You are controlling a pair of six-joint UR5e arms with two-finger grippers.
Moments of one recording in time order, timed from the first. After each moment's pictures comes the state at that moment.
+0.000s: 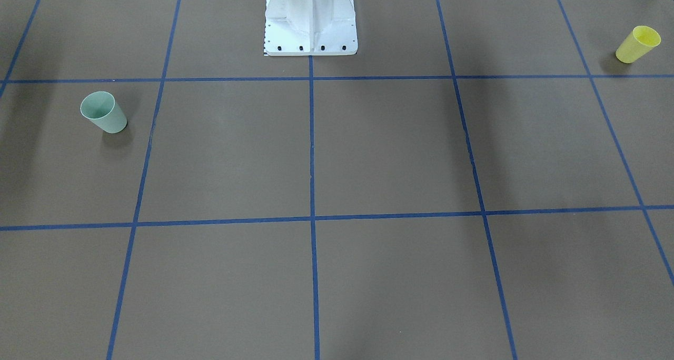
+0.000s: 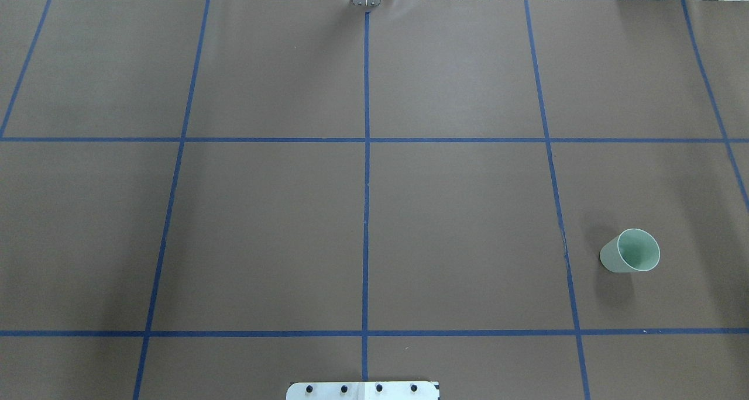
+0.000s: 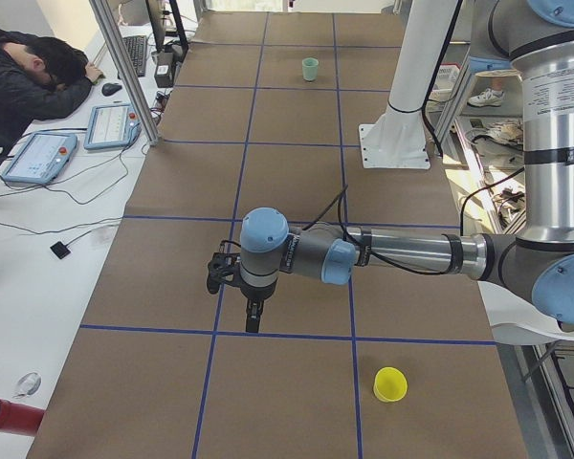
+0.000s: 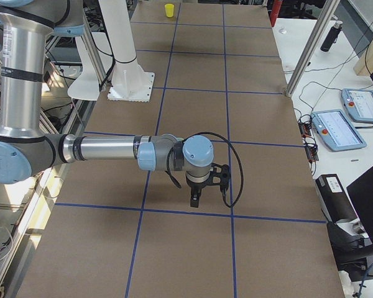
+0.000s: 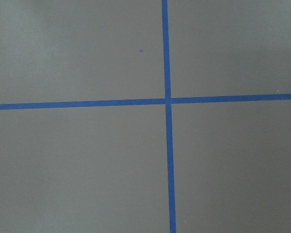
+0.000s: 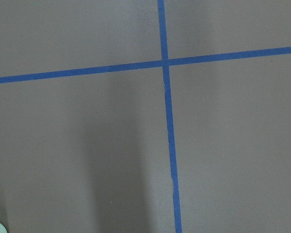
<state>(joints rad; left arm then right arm) -1.54 -1.43 -1.77 -1.74 -2.29 -0.15 1.58 -1.73 1.79 -1.59 2.42 0.12</state>
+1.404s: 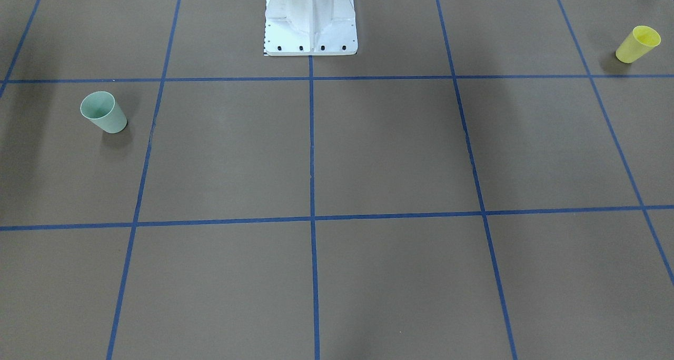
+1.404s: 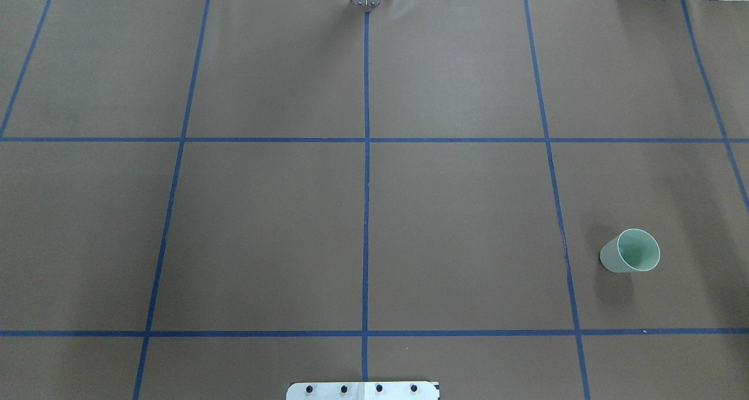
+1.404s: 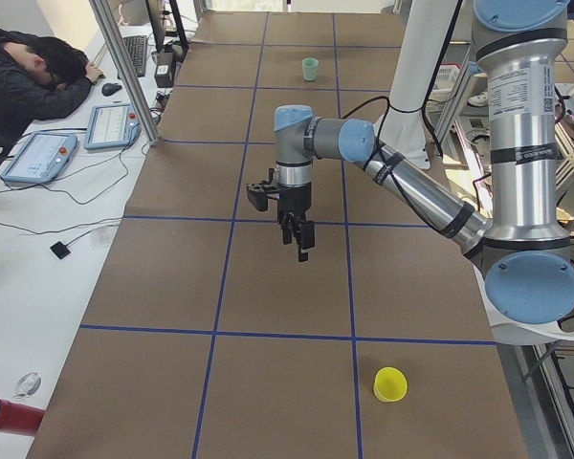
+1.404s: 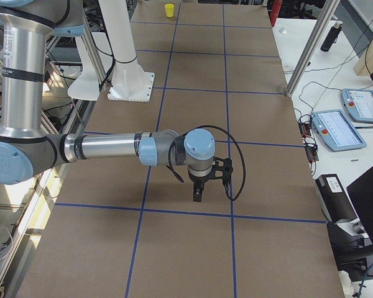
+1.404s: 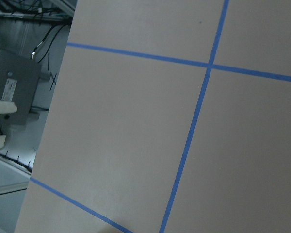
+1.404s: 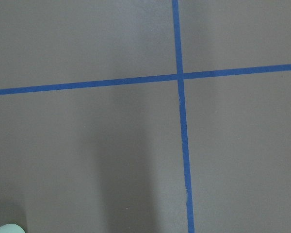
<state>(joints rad) -1.06 -1.43 -2.32 -1.03 -1.78 -1.06 1.58 -1.72 1.85 -1.60 2.44 0.13</state>
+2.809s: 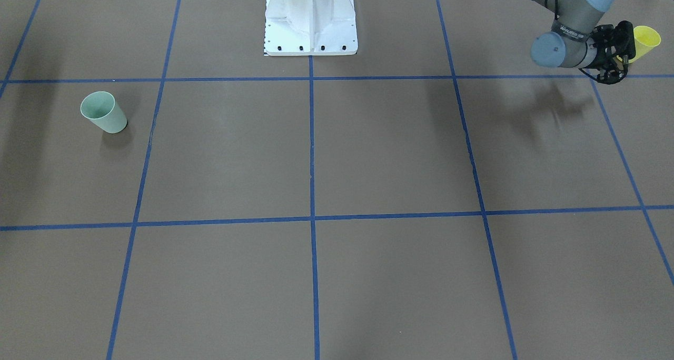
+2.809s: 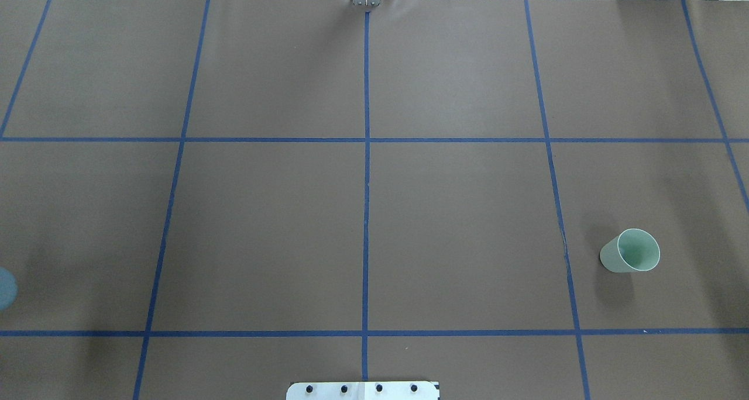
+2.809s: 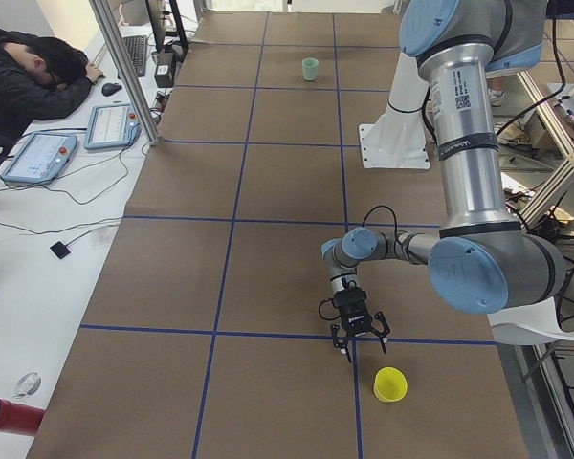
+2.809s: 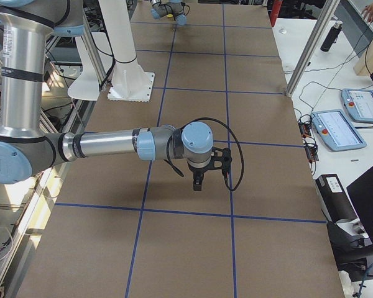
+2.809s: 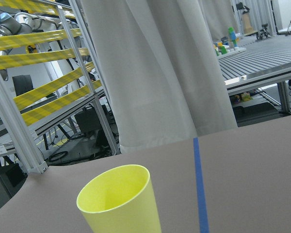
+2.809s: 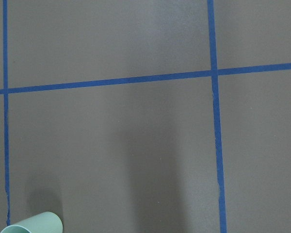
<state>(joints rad) -0.41 -1.29 -1.72 -1.09 -1.64 -2.63 1.58 -1.72 1.87 -1.60 2.52 0.14</state>
